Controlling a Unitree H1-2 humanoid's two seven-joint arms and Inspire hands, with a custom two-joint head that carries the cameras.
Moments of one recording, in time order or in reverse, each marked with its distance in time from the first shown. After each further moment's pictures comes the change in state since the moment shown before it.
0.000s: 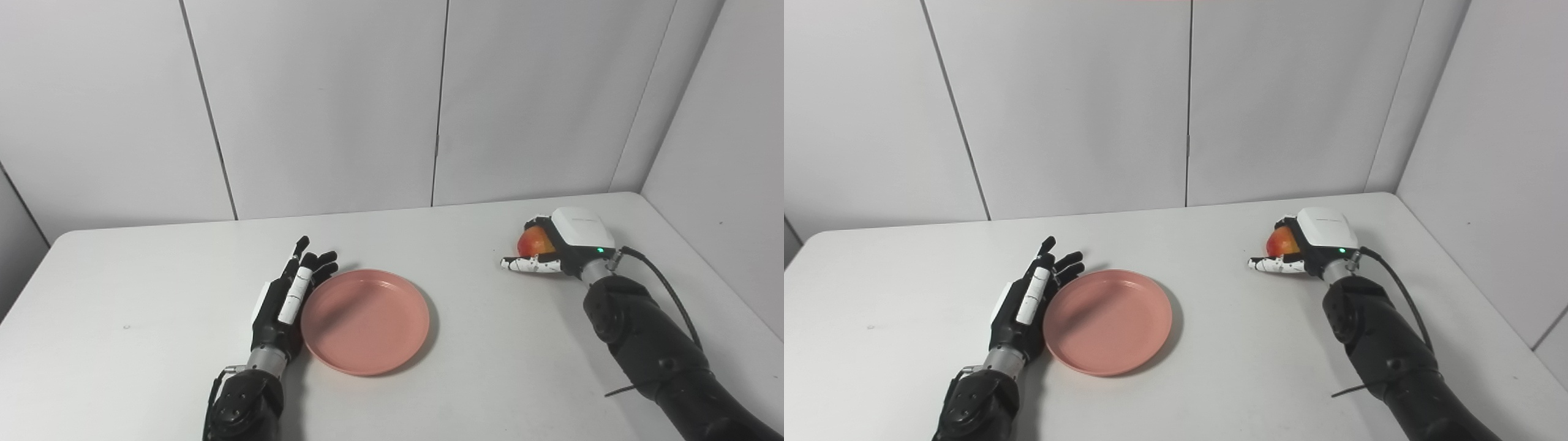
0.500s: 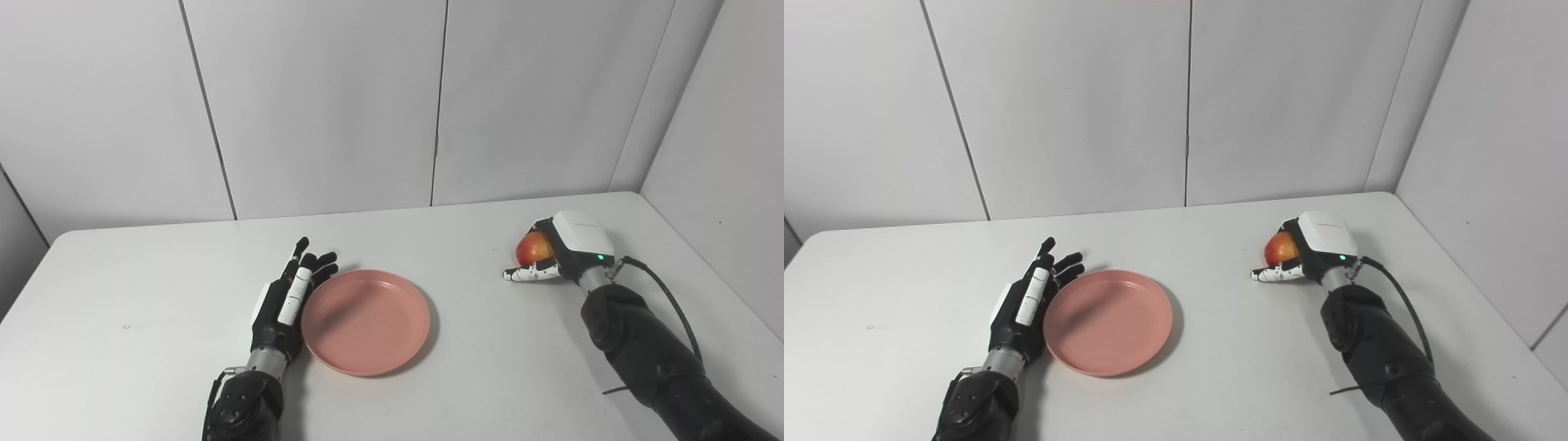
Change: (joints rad) left arm 0.009 -0.001 0.000 -0.020 -0.001 0.019 0.003; right arm 0.010 0.013 0.018 0.045 0.094 -0.061 -0.115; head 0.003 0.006
